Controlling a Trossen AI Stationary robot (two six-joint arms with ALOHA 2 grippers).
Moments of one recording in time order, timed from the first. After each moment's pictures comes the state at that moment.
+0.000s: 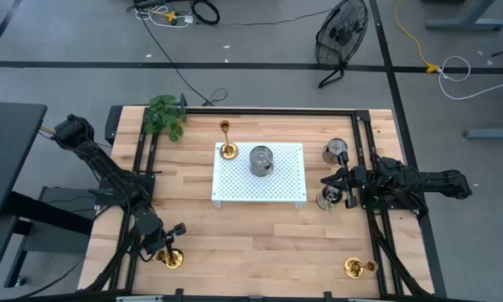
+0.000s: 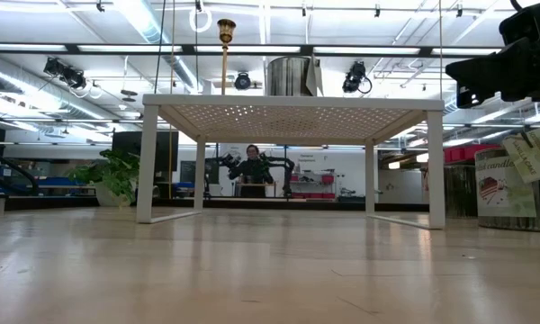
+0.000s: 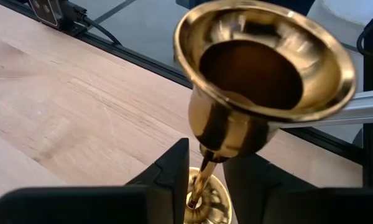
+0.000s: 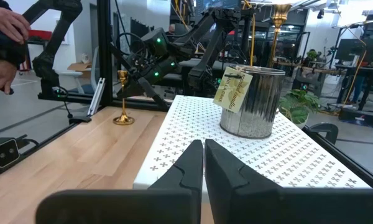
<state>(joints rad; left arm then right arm) -0.82 1.05 0.29 0.21 0.23 0.10 -0.01 0.00 0.02 0.03 -0.11 -0.09</state>
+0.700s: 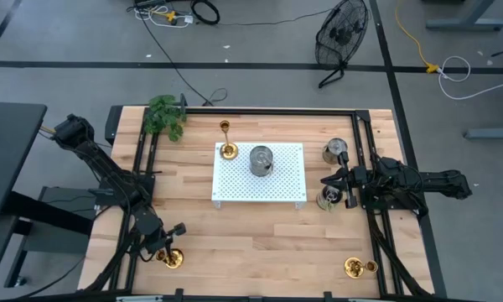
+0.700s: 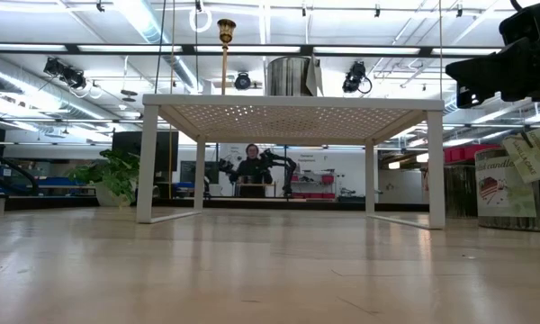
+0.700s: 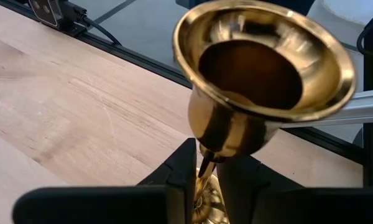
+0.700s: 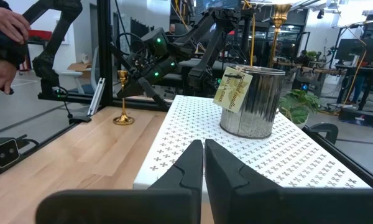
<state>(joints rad) -0.82 1.05 0.29 0.21 0.23 0.10 -0.01 0.00 0.02 0.03 -0.11 -0.09</state>
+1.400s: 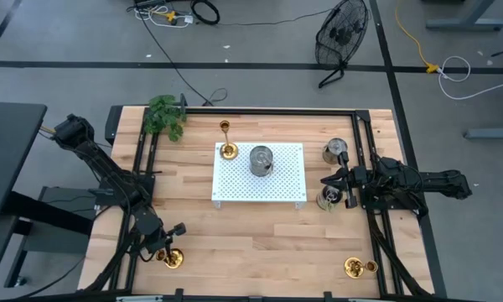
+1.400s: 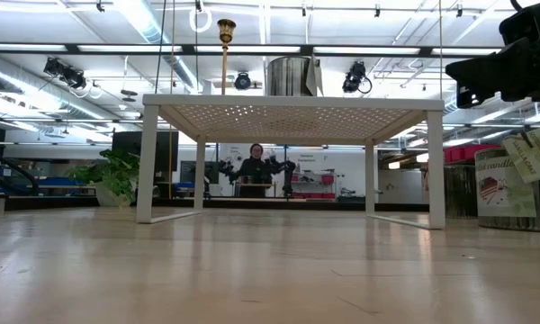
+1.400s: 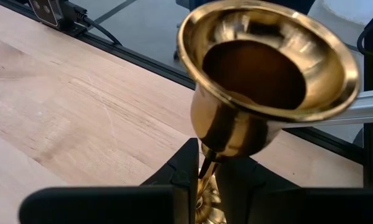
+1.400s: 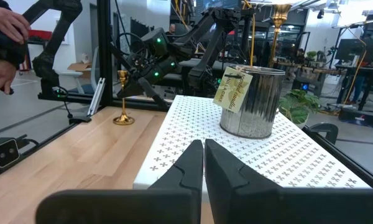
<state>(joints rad) -0.82 1.05 0.29 0.21 0.23 0.10 -0.01 0.00 0.02 0.03 -0.11 -0.09</state>
